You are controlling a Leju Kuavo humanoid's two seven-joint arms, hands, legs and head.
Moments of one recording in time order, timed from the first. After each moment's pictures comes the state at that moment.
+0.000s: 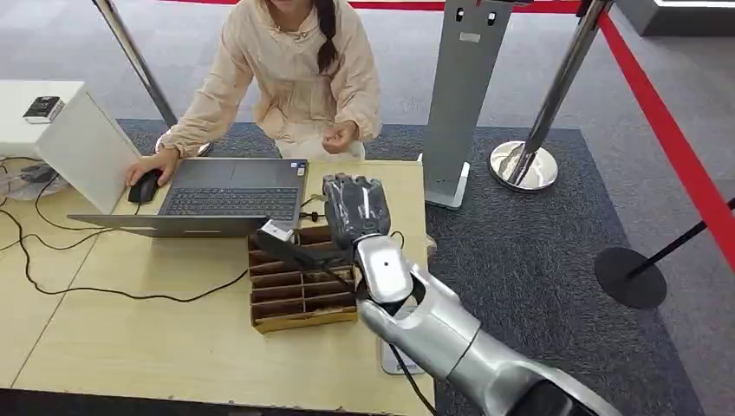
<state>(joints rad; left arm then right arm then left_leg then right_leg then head) -0.19 -0.03 -1.30 -0.18 0.72 0.05 0.35 -0.65 0.10 0.84 -1.22 1.11 -0.26 0.45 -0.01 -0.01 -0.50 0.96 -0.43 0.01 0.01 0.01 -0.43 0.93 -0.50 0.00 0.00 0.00</state>
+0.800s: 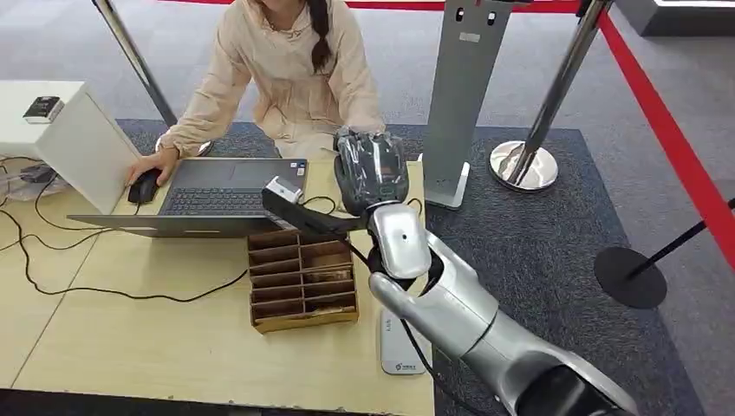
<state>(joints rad) -0.19 -0.03 -1.30 -0.18 0.72 0.05 0.35 -0.72 0.07 0.79 -1.33 1.14 -0.25 0.47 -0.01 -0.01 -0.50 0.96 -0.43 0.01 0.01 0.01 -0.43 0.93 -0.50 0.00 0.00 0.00</state>
